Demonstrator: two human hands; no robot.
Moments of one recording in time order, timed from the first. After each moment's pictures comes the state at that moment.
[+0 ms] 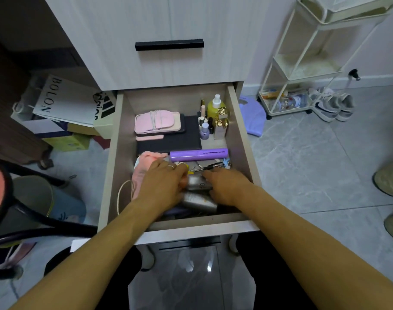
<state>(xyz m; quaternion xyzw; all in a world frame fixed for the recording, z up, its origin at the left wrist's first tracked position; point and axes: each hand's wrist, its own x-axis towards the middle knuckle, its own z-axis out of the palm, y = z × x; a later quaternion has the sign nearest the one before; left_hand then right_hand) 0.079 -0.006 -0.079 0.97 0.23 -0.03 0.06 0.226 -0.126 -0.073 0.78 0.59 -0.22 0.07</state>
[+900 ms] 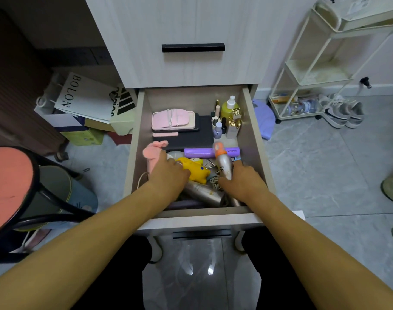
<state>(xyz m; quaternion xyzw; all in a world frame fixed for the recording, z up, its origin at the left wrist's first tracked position) 0.066 -0.004 -0.041 0.93 0.15 -0.27 -0.18 0.204 -0.138 -0.059 0.89 0.34 -0.27 -0.13</state>
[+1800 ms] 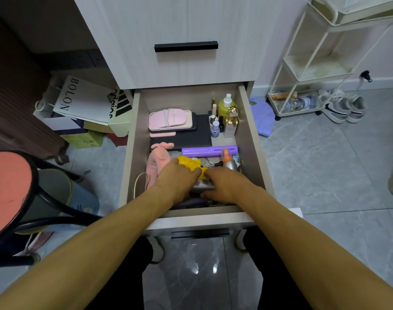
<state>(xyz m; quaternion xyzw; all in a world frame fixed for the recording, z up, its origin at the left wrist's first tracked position) 0.081 -0.014 -0.058 0.97 0.10 -0.20 -0.14 0.197 -0.124 -0.059 0.78 0.54 -0.31 -0.02</state>
